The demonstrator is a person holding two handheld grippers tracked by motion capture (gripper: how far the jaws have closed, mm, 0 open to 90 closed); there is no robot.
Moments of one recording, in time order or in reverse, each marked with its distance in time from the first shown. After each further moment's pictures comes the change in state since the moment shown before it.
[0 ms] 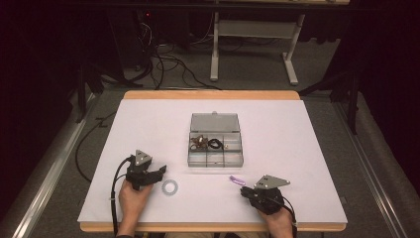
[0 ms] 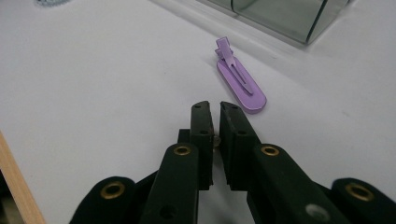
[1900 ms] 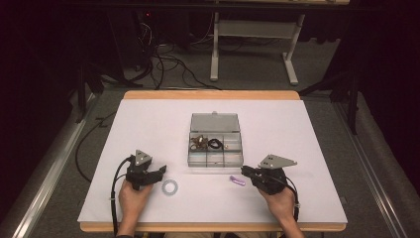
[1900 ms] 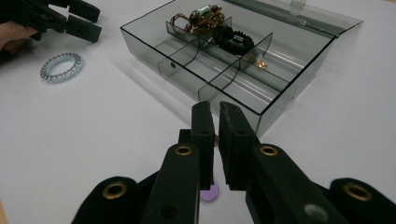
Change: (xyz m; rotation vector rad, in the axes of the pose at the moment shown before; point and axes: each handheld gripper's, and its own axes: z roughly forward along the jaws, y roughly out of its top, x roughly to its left) left arm 0.000 0.000 0.000 0.000 -0.001 0.000; right arm -0.021 0.054 -0.016 -0.113 -0.009 -0.003
